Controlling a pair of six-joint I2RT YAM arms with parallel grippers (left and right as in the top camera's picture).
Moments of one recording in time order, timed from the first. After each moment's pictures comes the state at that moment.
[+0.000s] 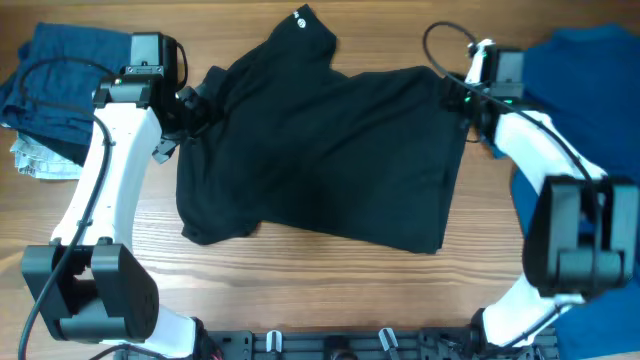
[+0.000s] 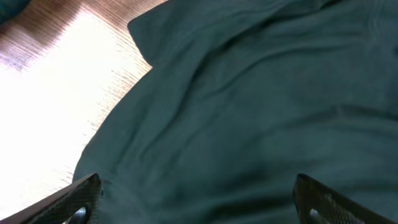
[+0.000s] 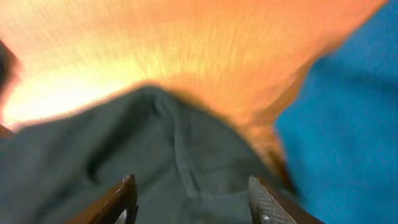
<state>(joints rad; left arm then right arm) -0.01 1.70 1.44 -1.01 0.00 -0.64 -0.03 1.86 1.19 -0.15 -0.08 0.21</state>
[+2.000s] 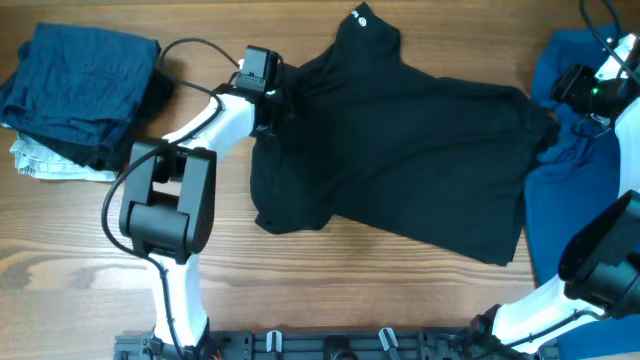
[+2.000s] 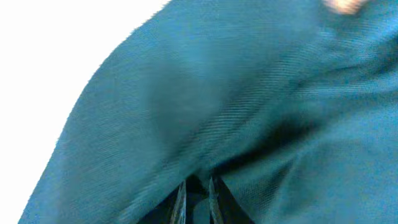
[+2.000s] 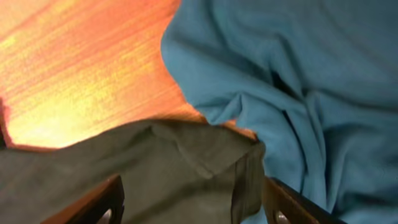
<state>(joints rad) -0.28 2.14 1.44 -0.39 0.05 -0.52 -0.46 1.85 1.51 -0.65 -0.16 0.10</state>
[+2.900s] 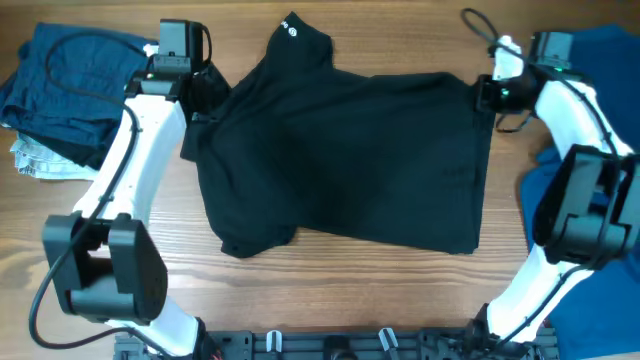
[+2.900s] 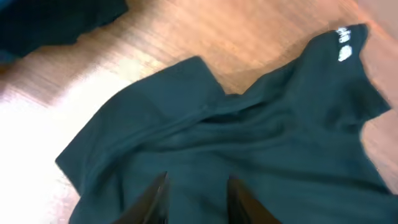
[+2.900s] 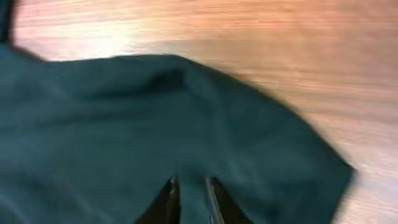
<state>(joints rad) -0.09 1.79 1.44 -0.71 -0.07 -0.68 -0.18 2.05 1.49 -0.58 -0.40 -0.15</state>
